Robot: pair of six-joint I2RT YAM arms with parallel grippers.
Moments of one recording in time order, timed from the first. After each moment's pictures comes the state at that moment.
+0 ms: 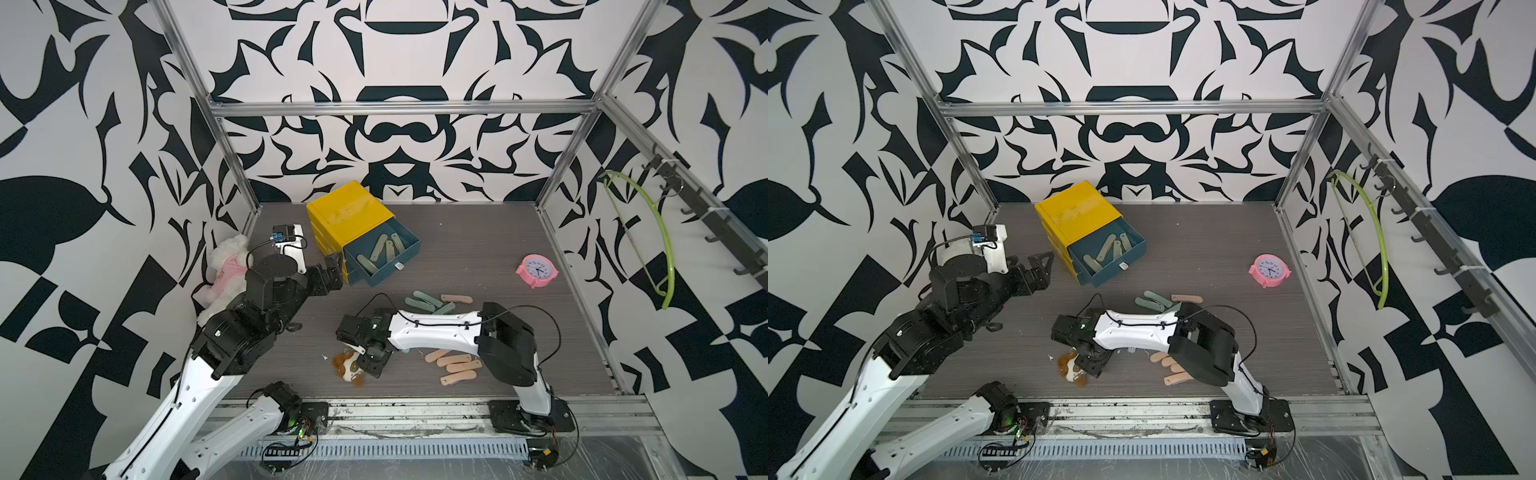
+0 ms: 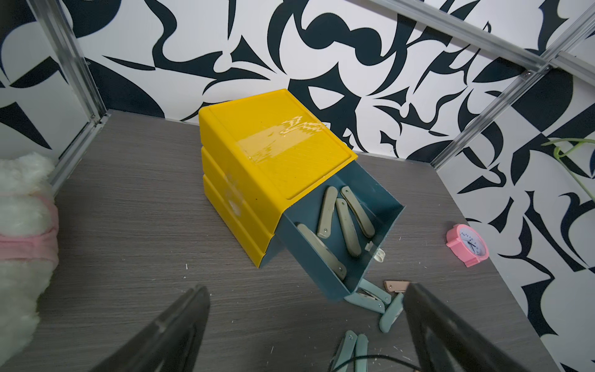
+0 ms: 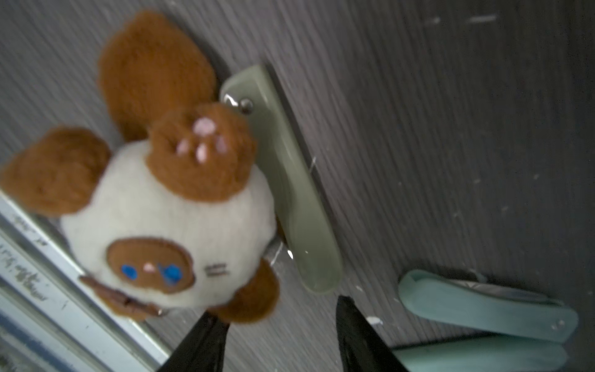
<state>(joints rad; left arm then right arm) -0.65 0.78 1.16 -0.73 -0.33 -0.46 1.25 2.08 1.57 -0.91 0.02 0.20</state>
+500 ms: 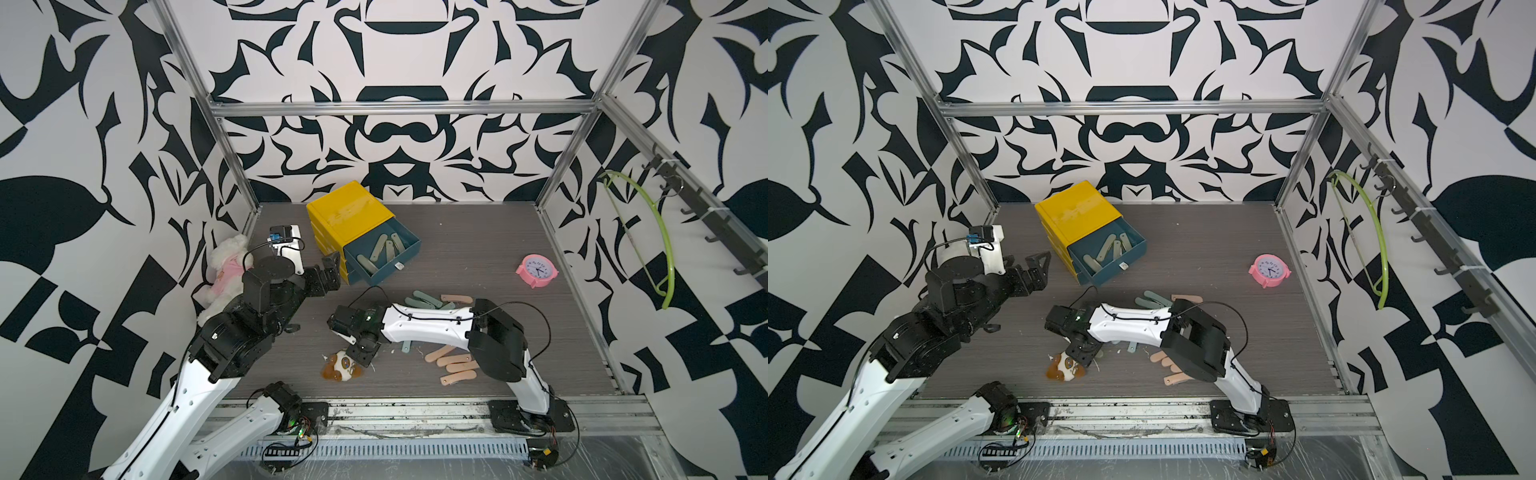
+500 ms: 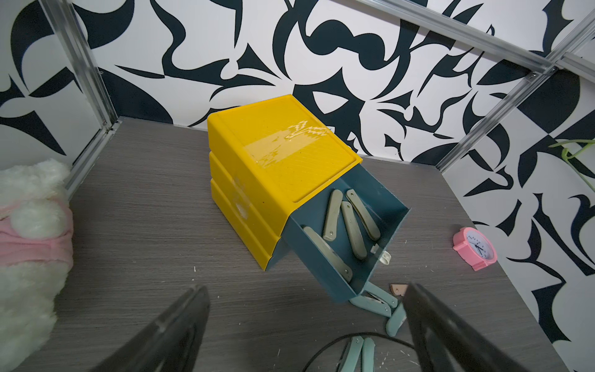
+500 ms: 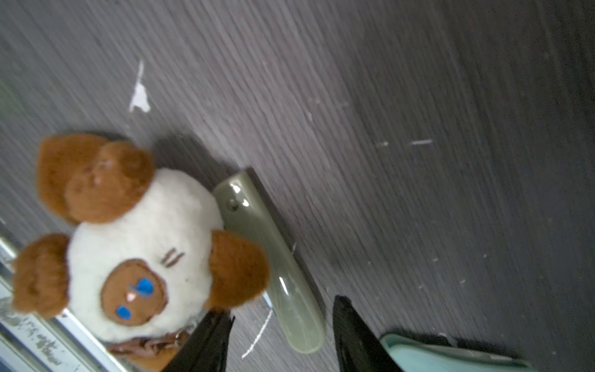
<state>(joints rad) -0.65 0.78 1.15 -0.74 -0.35 -0.44 1.21 2.11 1.63 -0.87 0.02 0.19</state>
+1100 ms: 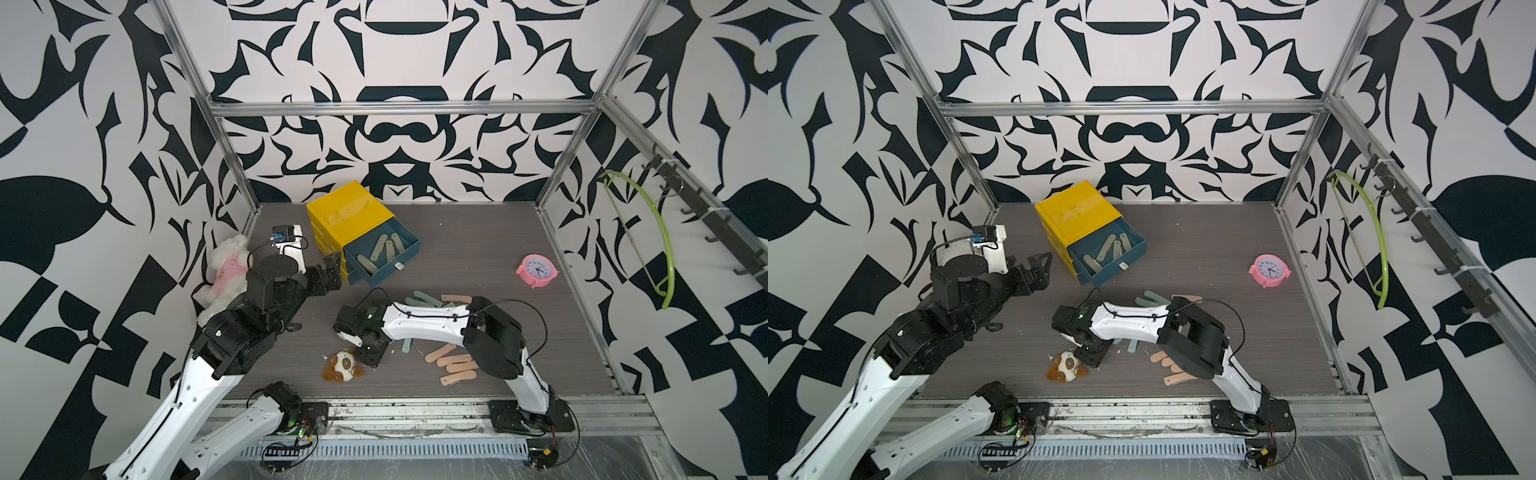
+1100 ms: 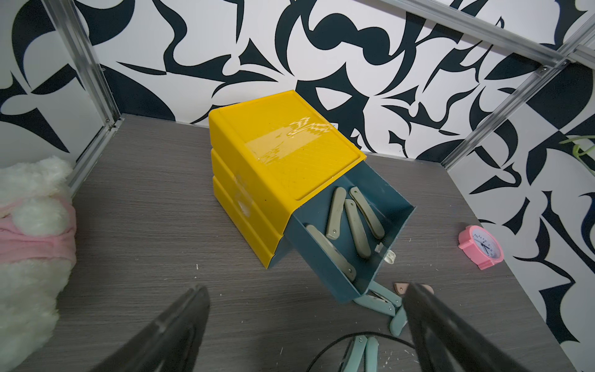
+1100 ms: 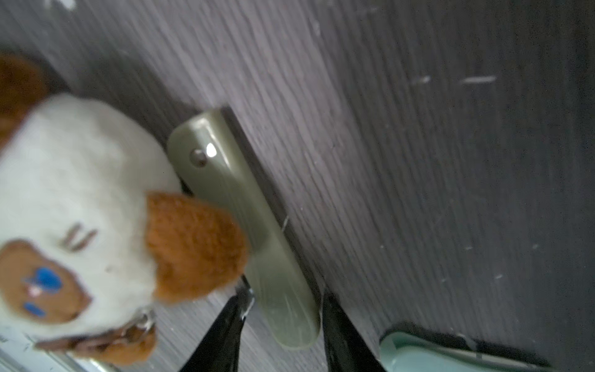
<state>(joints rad) -0.65 0.79 1.15 -0.74 -0.35 -0.44 1.20 2.15 1.61 -0.91 -0.02 0.12</state>
